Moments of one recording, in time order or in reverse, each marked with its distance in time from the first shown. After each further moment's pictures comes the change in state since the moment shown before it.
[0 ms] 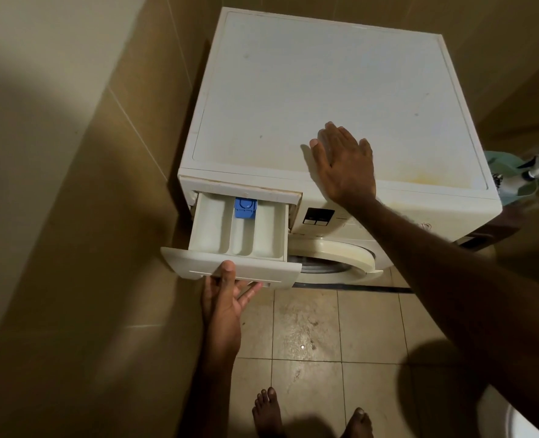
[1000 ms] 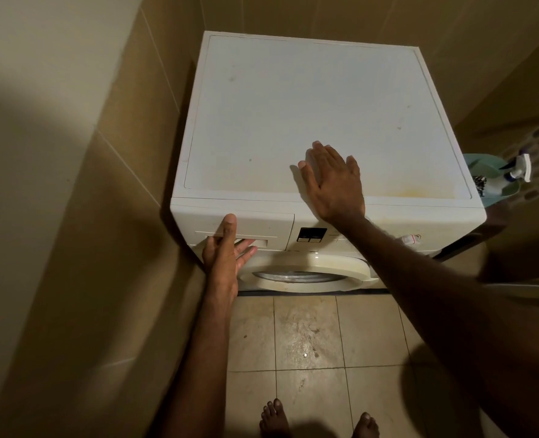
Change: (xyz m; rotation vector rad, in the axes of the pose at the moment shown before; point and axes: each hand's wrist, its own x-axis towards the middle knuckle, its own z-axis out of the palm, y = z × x) left_hand 0.087 0.052 0.074 0.093 -0.070 -0.012; right_hand 0.000 -0.003 -0.001 0.029 0.020 0.032
